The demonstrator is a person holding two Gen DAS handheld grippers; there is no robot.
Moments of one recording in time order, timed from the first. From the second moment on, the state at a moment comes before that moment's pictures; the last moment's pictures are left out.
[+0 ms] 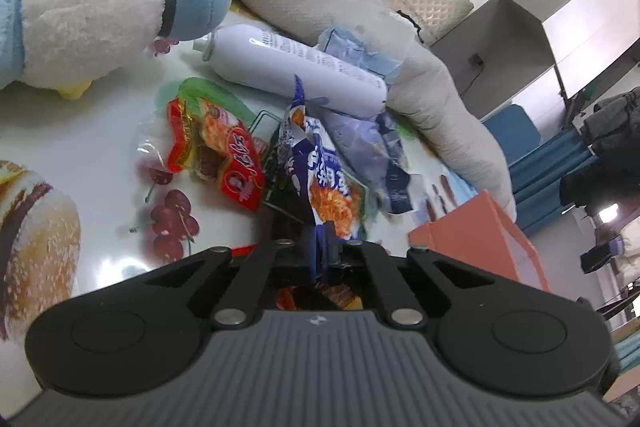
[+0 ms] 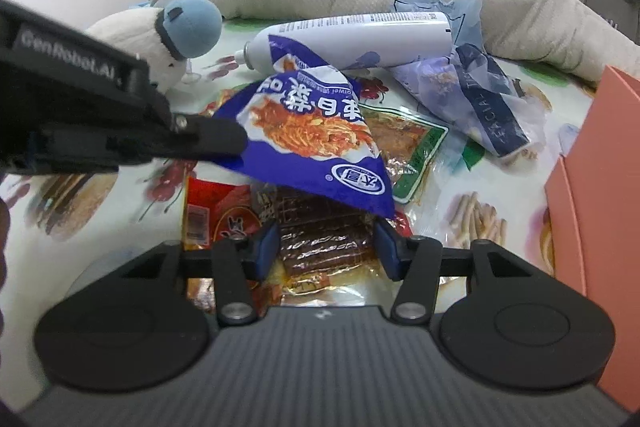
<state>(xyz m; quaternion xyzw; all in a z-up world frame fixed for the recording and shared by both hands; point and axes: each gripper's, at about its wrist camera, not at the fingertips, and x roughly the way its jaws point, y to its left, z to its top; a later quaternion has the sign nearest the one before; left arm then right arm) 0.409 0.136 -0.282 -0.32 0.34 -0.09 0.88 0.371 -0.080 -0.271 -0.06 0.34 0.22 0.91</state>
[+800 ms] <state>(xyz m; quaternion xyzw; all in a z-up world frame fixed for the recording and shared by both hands) 0.220 0.131 -0.240 -0.34 0.34 -0.06 0.87 0.217 -0.109 -0.242 -0.12 0.38 0.23 0.89</state>
